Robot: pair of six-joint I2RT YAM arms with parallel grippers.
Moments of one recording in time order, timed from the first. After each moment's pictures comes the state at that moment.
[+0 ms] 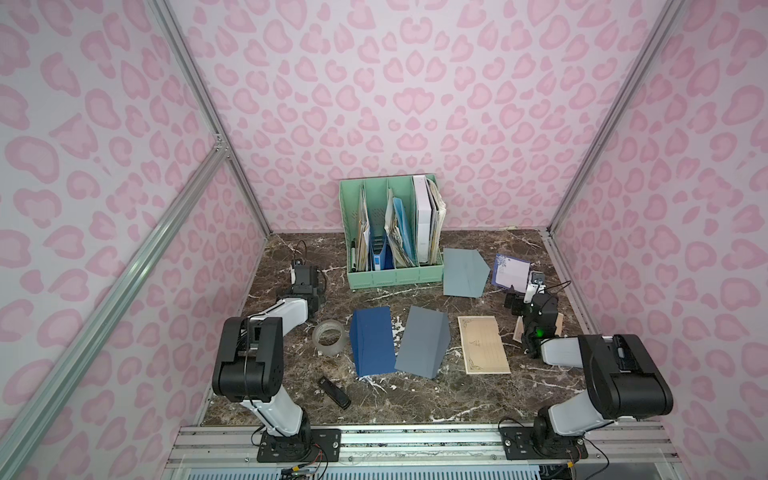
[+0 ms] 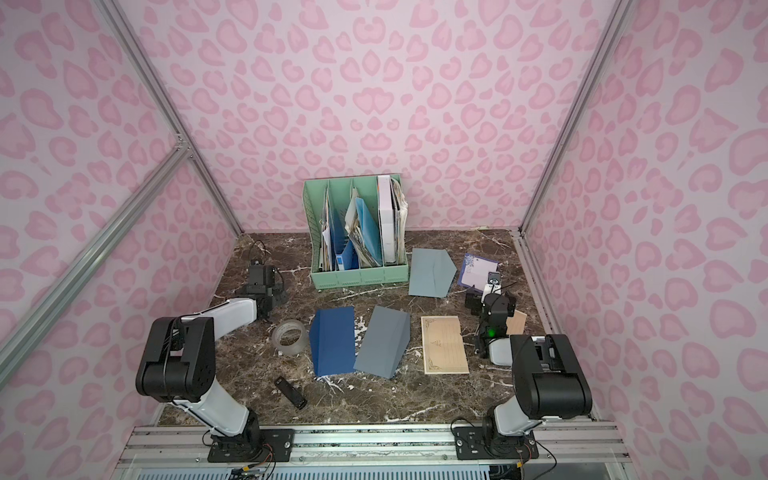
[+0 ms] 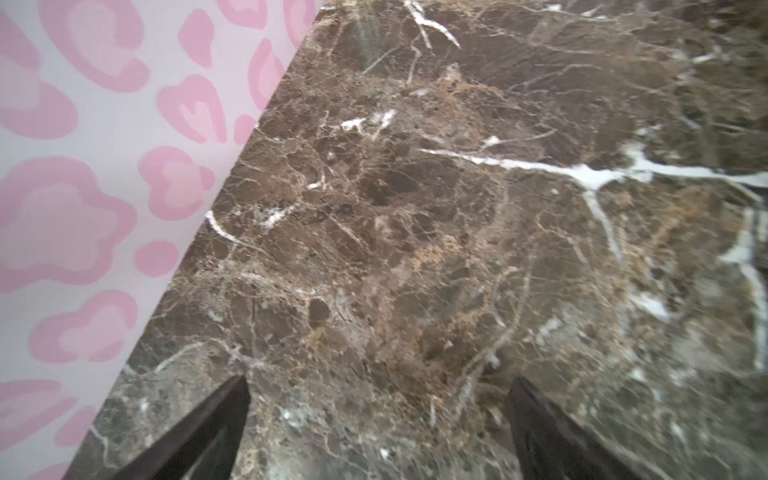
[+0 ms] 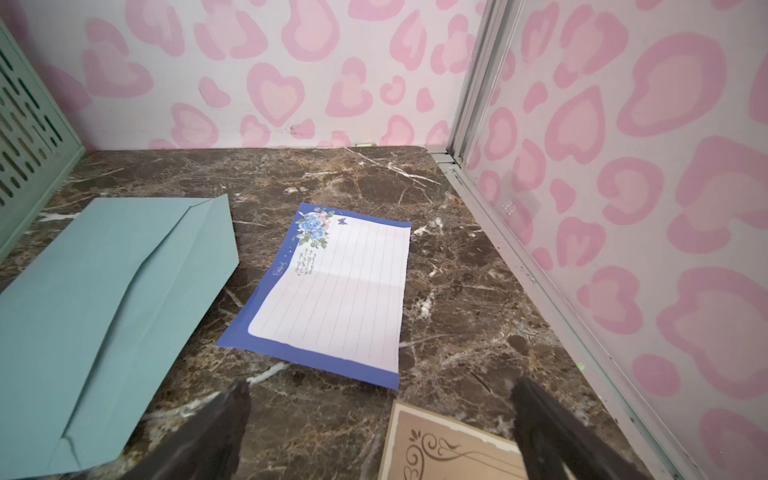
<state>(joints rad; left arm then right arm) -0.02 1.63 0.82 0.01 -0.46 -0.17 0.05 1.52 0.35 0.91 0.25 -0.03</state>
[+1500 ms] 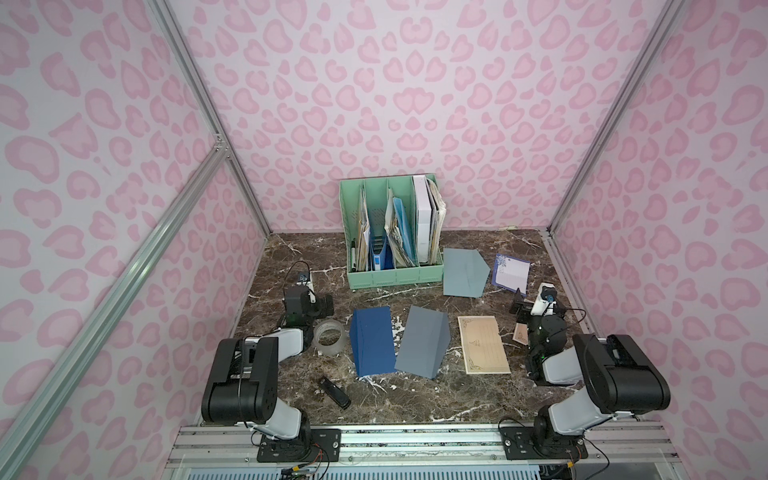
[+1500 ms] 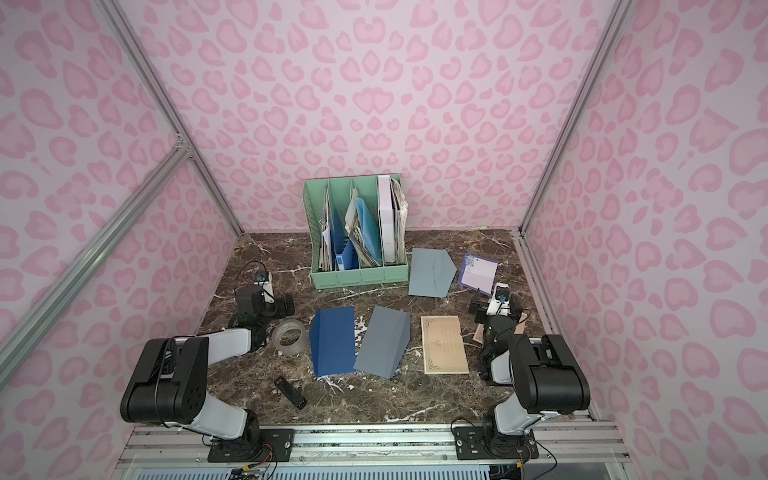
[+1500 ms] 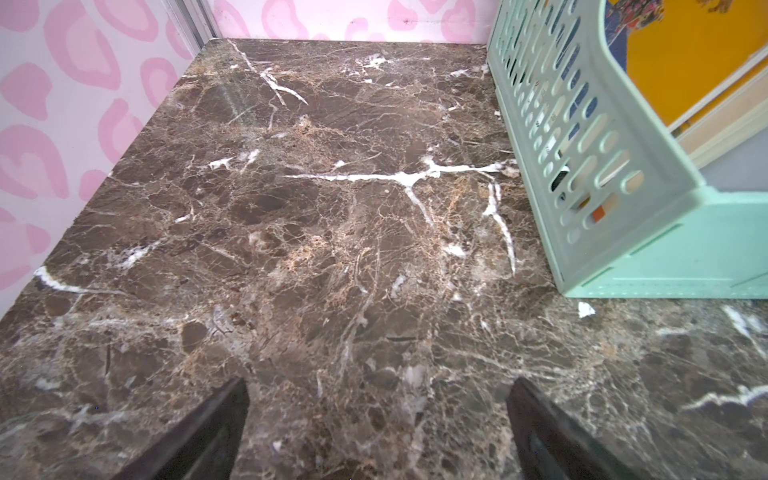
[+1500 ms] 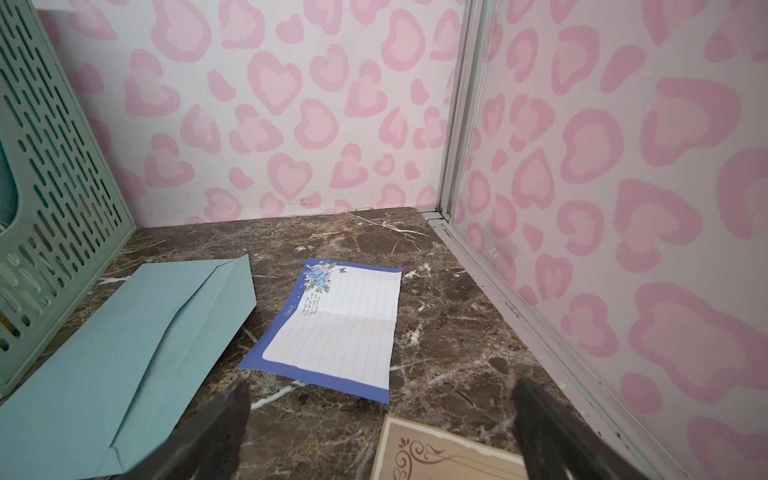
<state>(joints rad) 0.02 1.53 0.54 0.44 -0.08 -0.05 0.02 1.57 0.18 1.34 0.23 -0.02</state>
